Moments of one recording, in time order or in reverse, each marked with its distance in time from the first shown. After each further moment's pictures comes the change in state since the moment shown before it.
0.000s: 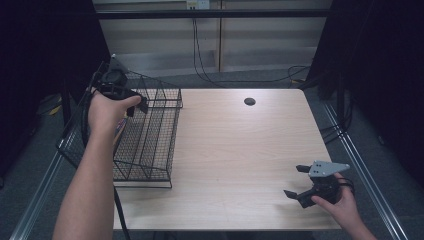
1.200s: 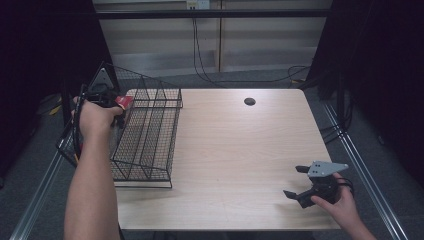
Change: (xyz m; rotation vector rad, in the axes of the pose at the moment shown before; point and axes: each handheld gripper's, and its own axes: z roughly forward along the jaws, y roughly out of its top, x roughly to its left) left arm 0.057 -0.008 0.033 0.215 0.221 -0.184; right arm -0.001 -0.002 0.003 0.008 0.008 -0.001
